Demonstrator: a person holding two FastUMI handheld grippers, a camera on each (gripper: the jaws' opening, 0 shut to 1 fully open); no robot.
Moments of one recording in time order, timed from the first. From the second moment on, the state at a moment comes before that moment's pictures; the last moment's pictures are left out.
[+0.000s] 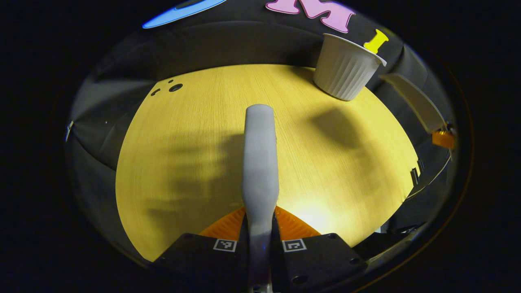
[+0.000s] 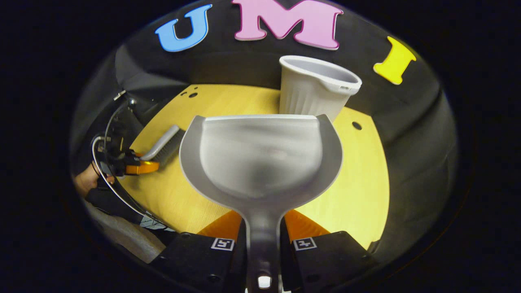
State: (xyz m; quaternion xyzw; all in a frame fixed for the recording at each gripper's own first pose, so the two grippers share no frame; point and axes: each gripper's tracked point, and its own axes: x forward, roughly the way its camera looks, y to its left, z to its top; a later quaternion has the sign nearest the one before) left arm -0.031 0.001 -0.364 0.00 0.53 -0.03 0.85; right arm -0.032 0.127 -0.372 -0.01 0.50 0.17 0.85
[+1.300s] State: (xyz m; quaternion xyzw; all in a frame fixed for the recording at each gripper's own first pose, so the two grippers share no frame) left arm -0.007 0.001 -0.399 0.06 0.56 -0.04 0.83; right arm -0.035 0.196 -0.494 0.00 0.57 0.14 0.81
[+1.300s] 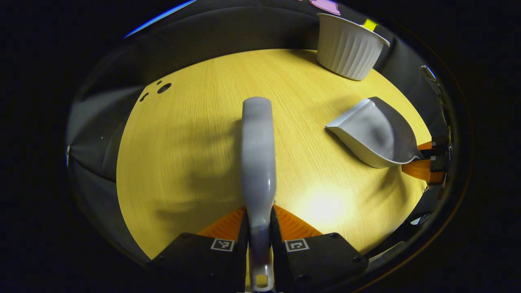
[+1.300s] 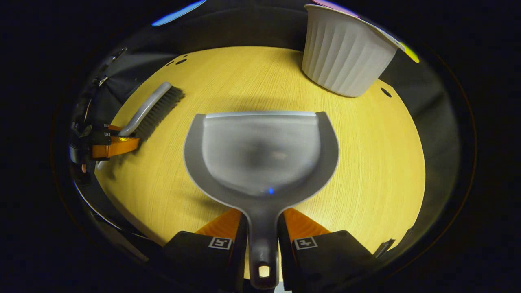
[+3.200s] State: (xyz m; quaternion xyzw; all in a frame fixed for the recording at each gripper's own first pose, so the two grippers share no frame) left arm -0.004 0.004 -0.116 0.00 0.20 -0.02 0.98; right arm 0.005 0.209 -0.191 0.05 0.20 0.11 0.97
